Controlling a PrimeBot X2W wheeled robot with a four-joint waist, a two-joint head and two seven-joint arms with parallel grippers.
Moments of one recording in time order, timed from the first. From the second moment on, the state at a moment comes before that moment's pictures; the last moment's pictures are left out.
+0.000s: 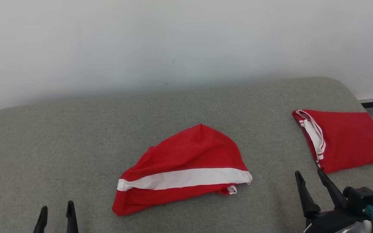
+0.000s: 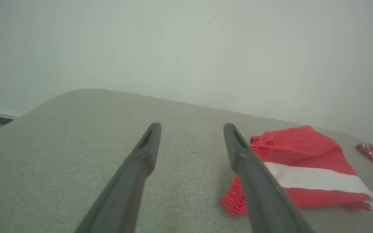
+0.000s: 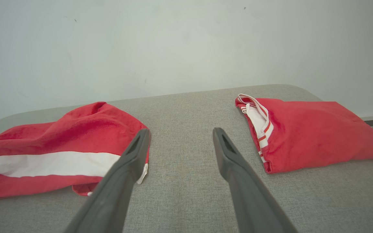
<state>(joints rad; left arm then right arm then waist) 0.12 0.08 0.10 0.07 -0.29 -0.07 -0.26 -0.12 -0.29 0.18 0.36 0.42 0.13 -0.20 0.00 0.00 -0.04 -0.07</state>
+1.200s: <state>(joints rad) 0.11 0.05 0.07 0.18 -0.22 -0.13 -0.26 -0.11 -0.27 0.20 0.40 0.43 0.13 -0.18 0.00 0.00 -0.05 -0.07</state>
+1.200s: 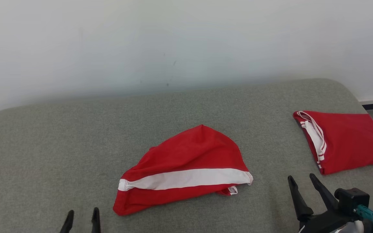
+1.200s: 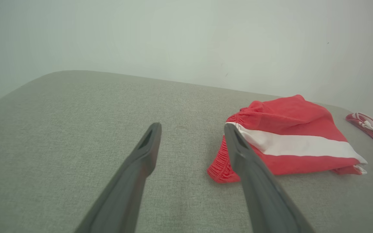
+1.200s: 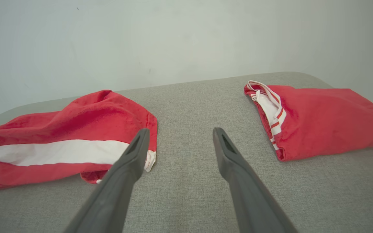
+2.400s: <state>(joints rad) -0.34 0.09 -0.18 0.55 -0.22 -0.10 -0.05 -0.43 -0.15 0.32 0.68 0.56 0.13 0.02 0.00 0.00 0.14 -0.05</state>
